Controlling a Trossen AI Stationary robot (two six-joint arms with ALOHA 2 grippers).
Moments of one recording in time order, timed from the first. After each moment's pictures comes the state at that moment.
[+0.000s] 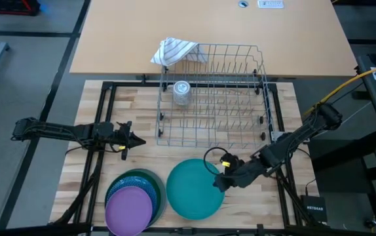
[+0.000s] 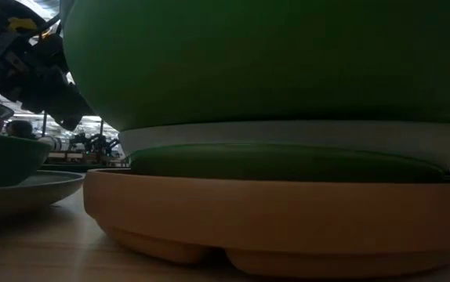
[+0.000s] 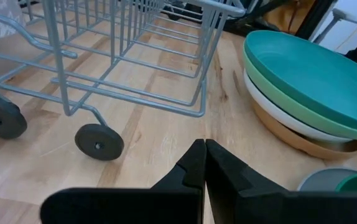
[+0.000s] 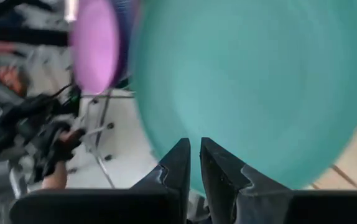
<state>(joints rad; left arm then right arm) 0.00 0.40 0.01 0.07 -0.01 -0.26 0.60 1.44 1.08 -0.41 0.17 1.65</state>
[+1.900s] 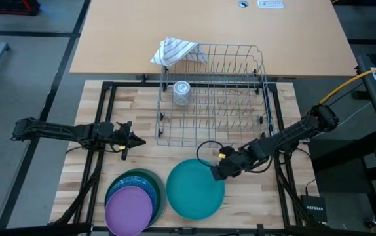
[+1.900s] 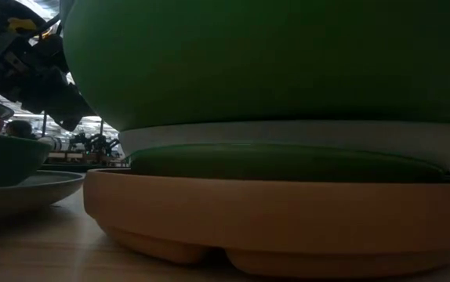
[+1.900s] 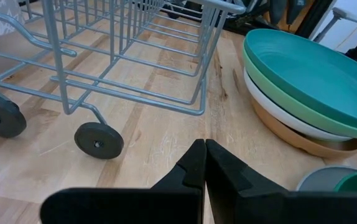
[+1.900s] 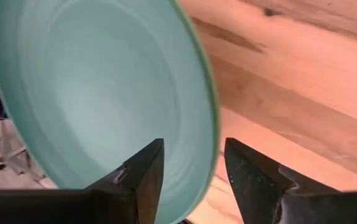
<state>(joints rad) 0.00 0.40 0.01 0.06 -0.01 -0.25 0.44 1.49 1.08 -0.67 -0.04 1.66</state>
